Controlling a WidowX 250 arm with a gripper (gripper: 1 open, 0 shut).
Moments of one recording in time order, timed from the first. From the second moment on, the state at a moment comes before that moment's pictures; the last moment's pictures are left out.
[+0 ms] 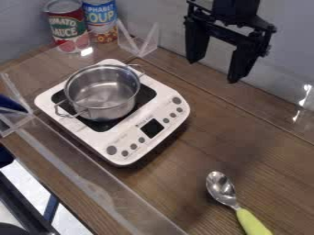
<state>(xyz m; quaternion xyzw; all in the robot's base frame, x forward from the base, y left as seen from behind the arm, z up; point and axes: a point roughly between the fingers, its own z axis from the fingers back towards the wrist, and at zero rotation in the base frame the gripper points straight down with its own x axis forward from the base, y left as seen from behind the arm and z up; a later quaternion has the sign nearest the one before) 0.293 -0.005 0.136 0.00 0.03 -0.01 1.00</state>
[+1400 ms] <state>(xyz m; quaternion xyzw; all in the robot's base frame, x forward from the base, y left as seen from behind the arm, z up) 0.256 0.115 0.138 0.01 0.03 0.10 0.99</state>
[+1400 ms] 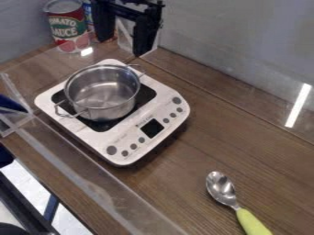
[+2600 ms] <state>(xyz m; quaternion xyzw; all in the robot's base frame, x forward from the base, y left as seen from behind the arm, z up) 0.252 0.101 0.098 0.00 0.02 0.23 0.97</state>
